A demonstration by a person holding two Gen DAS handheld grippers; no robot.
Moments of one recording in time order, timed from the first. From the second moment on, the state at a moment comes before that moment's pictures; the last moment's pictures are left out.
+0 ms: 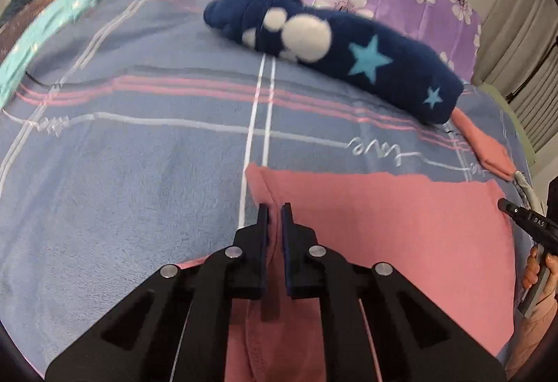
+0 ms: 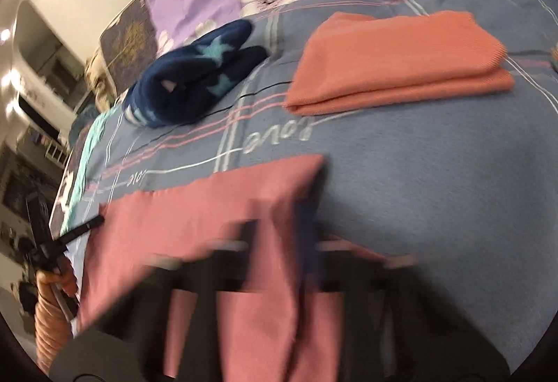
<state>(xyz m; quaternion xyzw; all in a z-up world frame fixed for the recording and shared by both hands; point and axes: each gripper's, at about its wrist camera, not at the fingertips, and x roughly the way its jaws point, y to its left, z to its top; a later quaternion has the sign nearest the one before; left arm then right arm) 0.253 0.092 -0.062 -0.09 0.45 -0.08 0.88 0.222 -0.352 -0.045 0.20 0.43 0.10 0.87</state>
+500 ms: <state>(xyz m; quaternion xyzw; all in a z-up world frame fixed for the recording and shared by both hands) 0.239 0.076 -0.051 0.00 0.40 -0.04 0.91 0.176 -0.384 -0.032 0.23 0.40 0.04 0.89</state>
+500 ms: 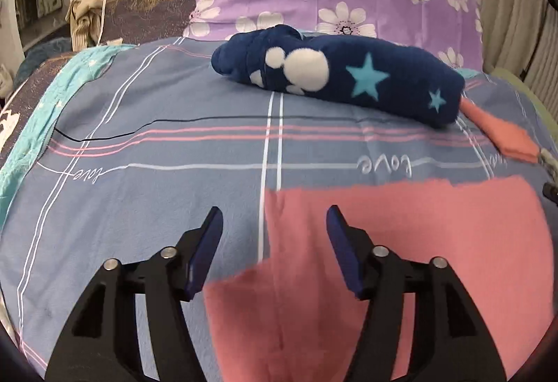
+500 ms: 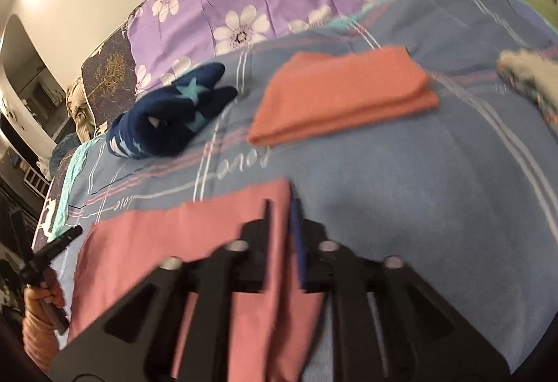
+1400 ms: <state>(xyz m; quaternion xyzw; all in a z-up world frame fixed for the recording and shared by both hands) 0.024 -0.245 -0.054 0.15 0.42 -0.34 0.83 0.107 -0.437 -0.080 0.31 0.37 0.13 0.87</state>
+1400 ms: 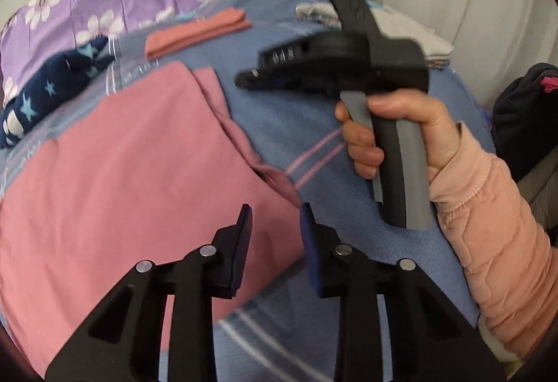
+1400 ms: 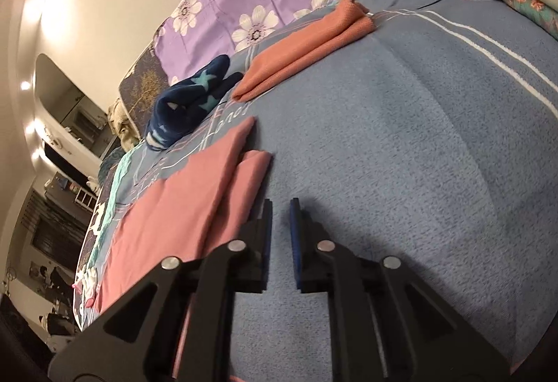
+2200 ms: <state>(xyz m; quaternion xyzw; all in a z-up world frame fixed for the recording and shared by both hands) 0.014 -0.250 -0.070 0.14 0.44 -0.32 0.83 0.162 -0.407 -0.061 0.18 0.45 0.14 0.86</state>
